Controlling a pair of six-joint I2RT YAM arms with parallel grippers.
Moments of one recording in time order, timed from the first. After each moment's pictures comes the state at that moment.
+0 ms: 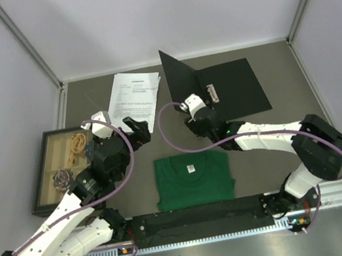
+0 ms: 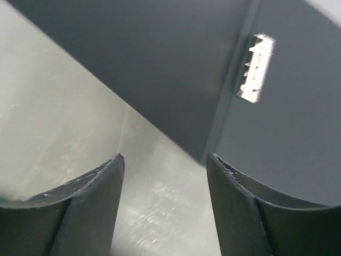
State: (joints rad) left arm -0.81 0.76 0.81 -0.33 -0.62 -0.68; right arm 0.83 1.54 0.83 0.12 0.50 -0.06
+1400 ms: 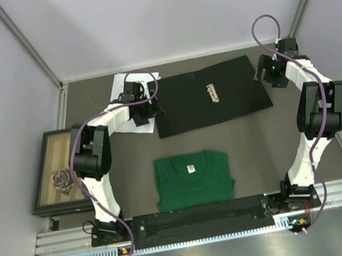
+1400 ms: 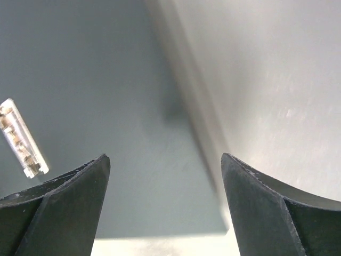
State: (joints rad) left arm -0.31 1.98 1.37 -0.32 0.17 -0.57; right arm -0.17 1.91 1.45 -0.46 -0.15 0.27
